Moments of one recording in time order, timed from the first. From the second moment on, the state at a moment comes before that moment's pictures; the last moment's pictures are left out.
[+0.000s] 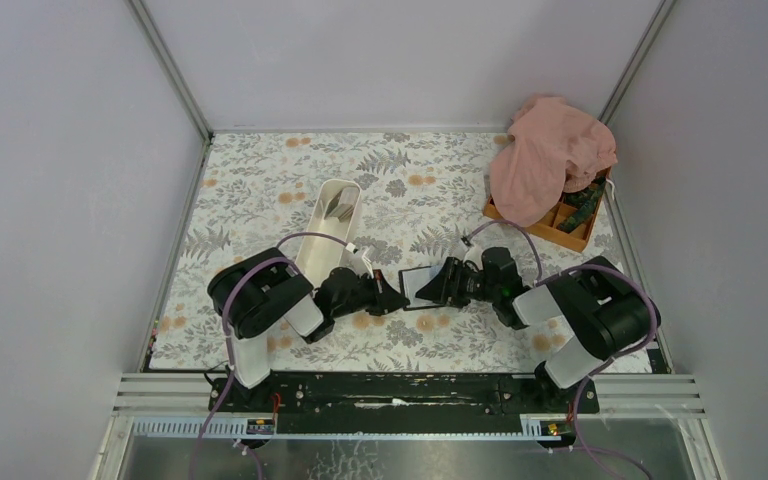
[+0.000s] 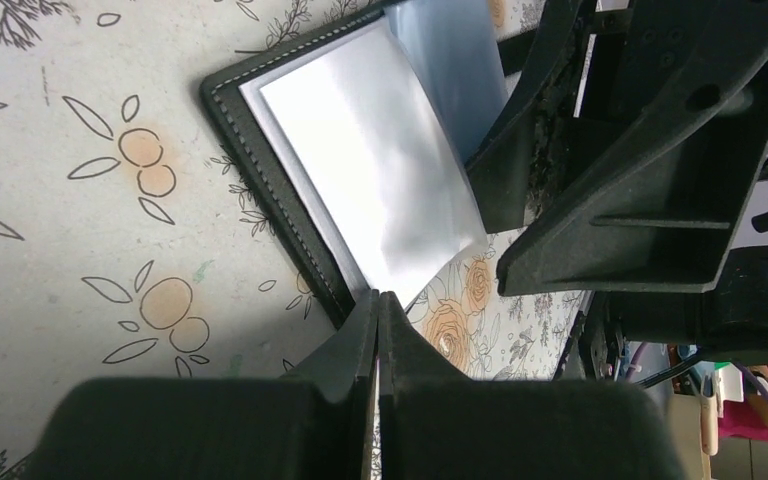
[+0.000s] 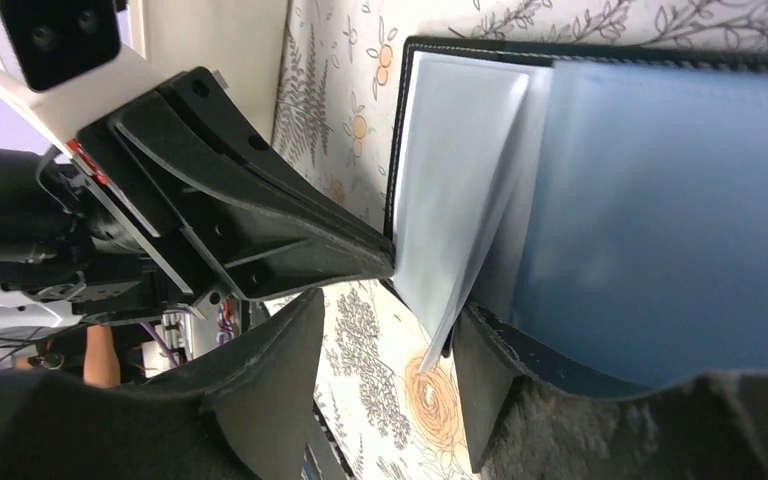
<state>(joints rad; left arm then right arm) -0.76 1.86 0.34 1.16 0.27 -0.88 0.48 1.59 0.30 0.74 -0.61 0.86</state>
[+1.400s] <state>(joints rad) -0.67 2.00 0.31 1.40 0.41 -1.00 0.44 1.74 0.33 0.95 -0.68 0.95</state>
